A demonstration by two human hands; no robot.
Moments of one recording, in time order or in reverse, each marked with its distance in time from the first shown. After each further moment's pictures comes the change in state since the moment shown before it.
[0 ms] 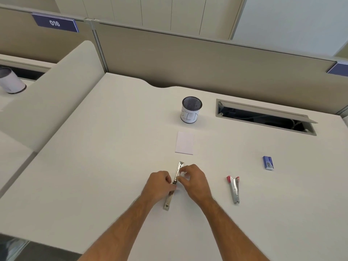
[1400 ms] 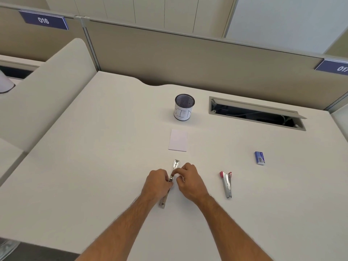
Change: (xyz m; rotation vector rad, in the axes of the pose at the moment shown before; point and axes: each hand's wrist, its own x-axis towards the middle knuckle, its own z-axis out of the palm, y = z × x) left_hand -0.008 0.019 0.016 0.182 0.057 -0.007; right_hand -0.009 0.008 -0.006 -0.202 -0.087 -0.119
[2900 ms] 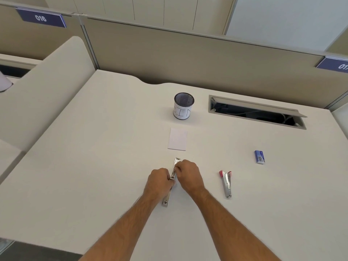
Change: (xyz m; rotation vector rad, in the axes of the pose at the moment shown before) left_hand 0.002 0.006 0.008 -0.024 0.010 -0.019; right_hand 0.021 -0.016 -0.008 -0.122 -0.003 0.101
